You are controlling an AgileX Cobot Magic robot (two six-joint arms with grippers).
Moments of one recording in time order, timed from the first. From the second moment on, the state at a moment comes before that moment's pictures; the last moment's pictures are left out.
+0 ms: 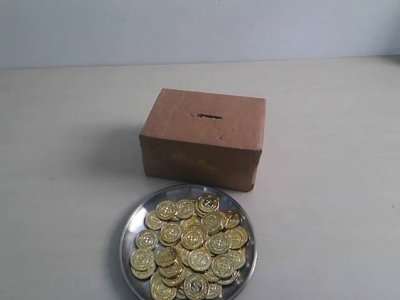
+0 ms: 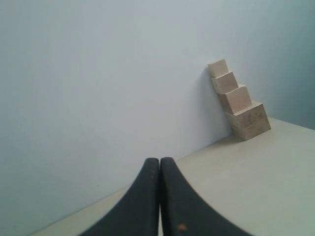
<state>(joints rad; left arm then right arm) -0.16 0.01 0.00 -0.46 -0.33 0.39 0.08 0.01 0.00 -1.66 0.39 2.02</state>
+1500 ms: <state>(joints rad) -0.16 0.01 0.00 -0.45 -0.33 0.39 -0.04 0.01 0.00 -0.26 0.25 0.35</state>
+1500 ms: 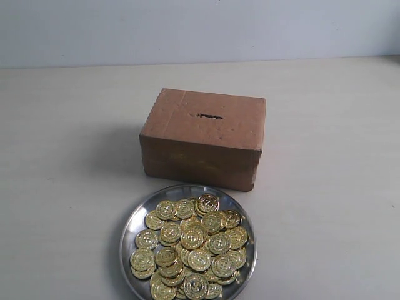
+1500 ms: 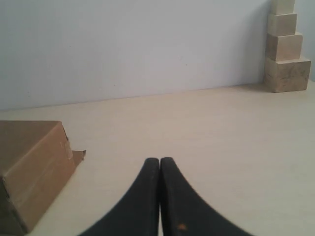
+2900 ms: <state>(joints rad) -0.16 0.01 0.00 -0.45 -0.34 0.39 -0.04 0.01 0.00 -0.05 0.28 0.05</state>
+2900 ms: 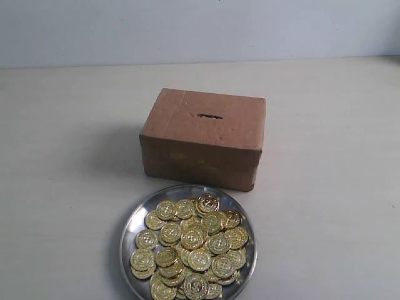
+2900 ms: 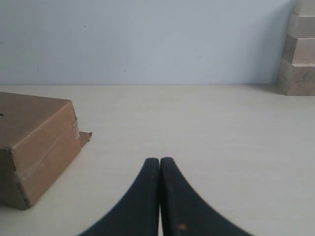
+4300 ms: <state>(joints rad) -0.16 0.01 0.00 -0.45 -0.34 0.39 0.01 0.01 0.00 -0.05 0.28 0.06</state>
